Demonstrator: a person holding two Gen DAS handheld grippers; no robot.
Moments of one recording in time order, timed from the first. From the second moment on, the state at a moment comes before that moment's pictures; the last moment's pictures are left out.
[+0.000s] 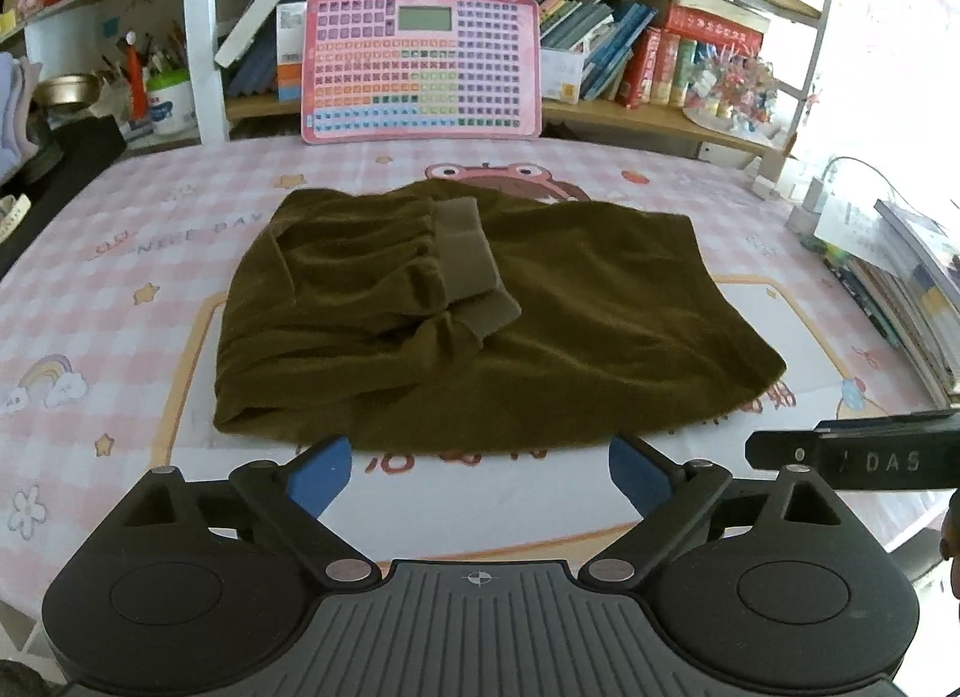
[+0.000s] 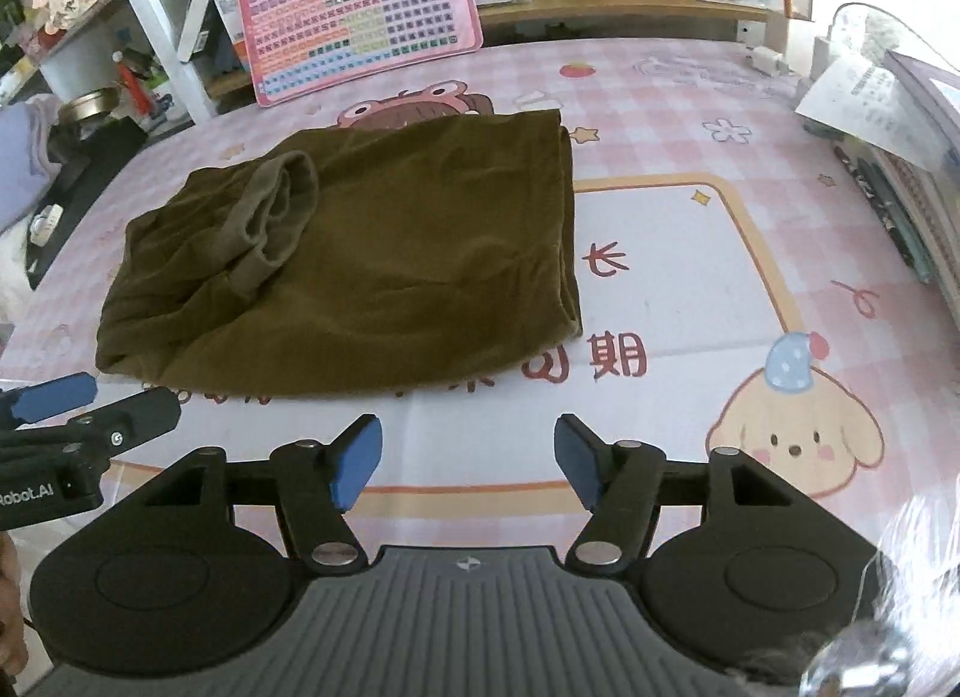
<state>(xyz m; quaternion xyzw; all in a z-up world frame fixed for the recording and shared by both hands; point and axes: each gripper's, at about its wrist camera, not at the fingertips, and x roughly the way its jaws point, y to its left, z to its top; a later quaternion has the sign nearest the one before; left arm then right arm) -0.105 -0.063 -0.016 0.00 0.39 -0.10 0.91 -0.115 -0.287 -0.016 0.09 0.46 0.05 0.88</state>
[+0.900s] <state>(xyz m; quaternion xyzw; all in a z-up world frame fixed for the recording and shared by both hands) -0.077 -0.136 -0.021 0.01 0.40 0.02 0.92 -0.027 -0.391 -0.049 0.28 0.53 0.13 0.79</state>
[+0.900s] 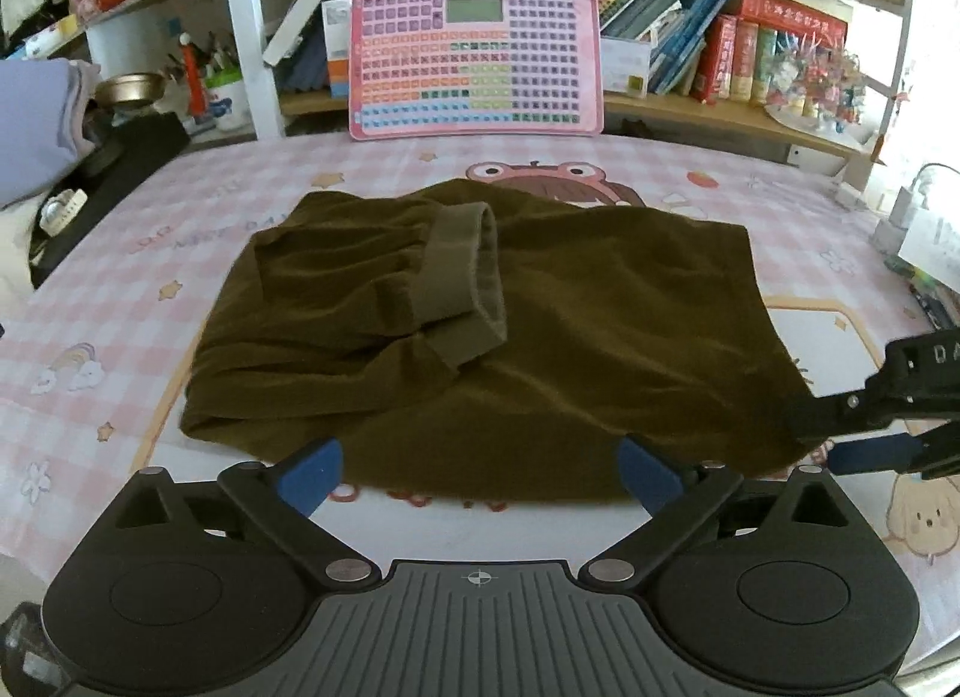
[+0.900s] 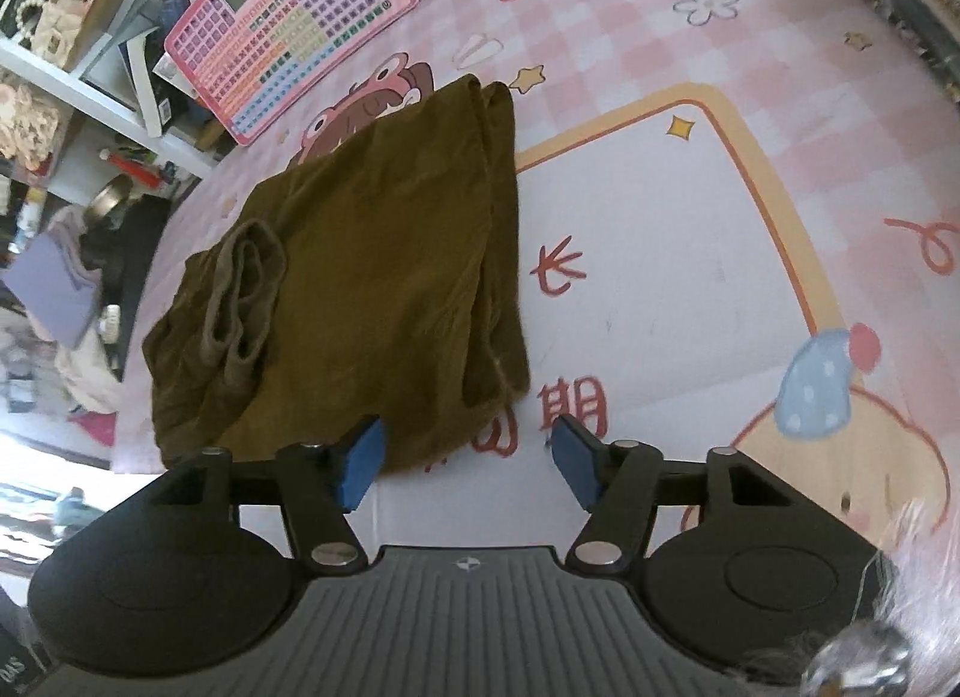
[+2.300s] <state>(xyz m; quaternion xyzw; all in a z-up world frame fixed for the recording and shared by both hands) -0.038 -0.282 -0.048 0.29 0.33 -0.13 0.89 0.053 -0.438 -0.068 0.45 0.53 0.17 0.70</state>
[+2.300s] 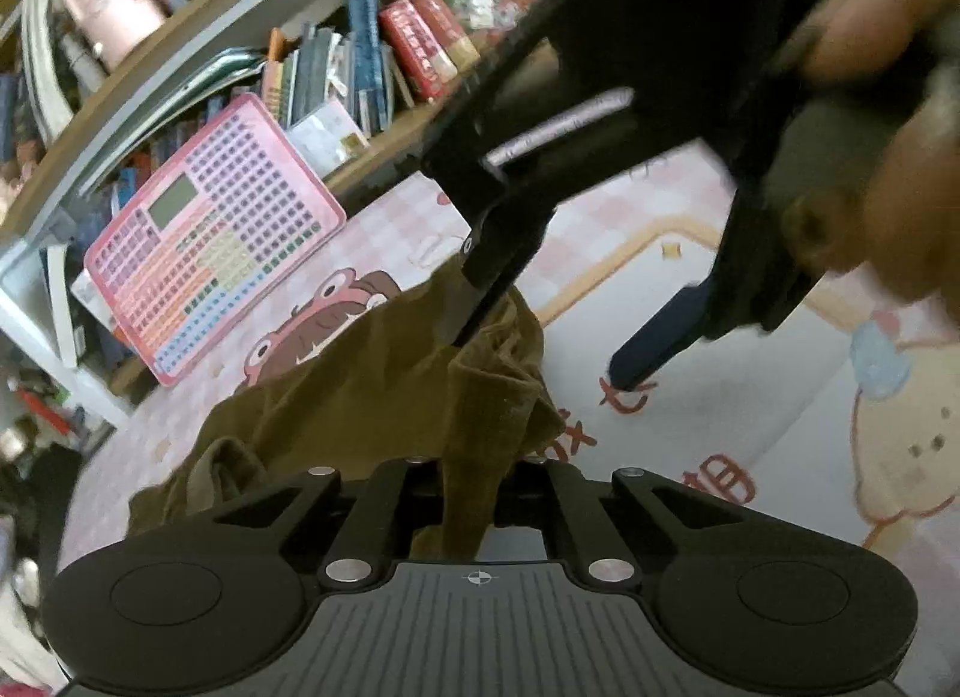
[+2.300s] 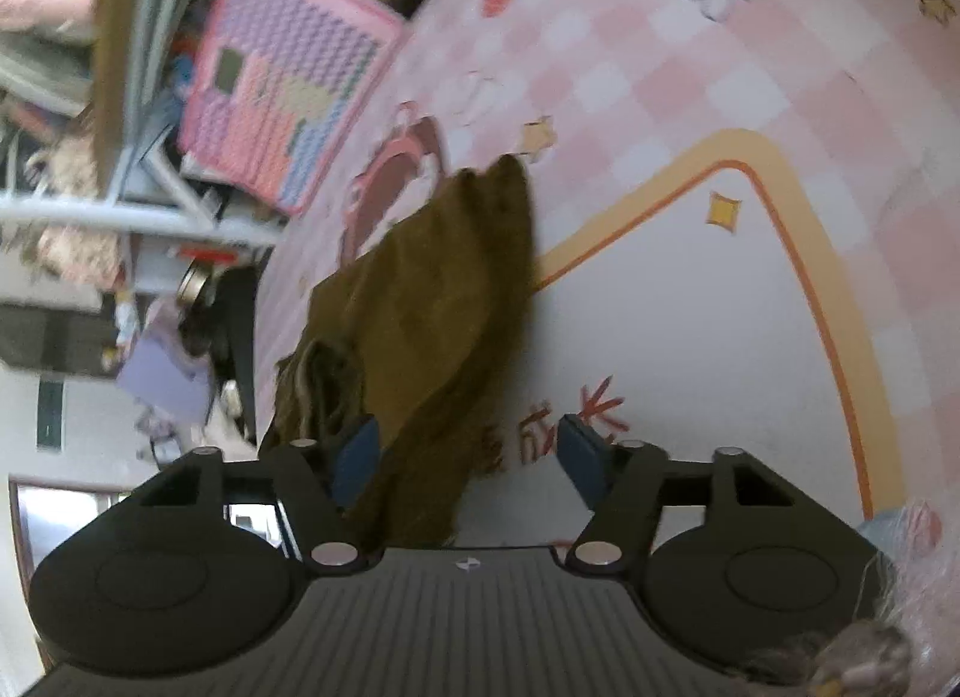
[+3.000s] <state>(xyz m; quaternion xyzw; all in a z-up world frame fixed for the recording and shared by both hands) -0.067 -0.263 -0.007 0.16 0.33 -0.19 0.91 0.072 -0.461 -0.062 0.46 0.49 0.16 0.72</state>
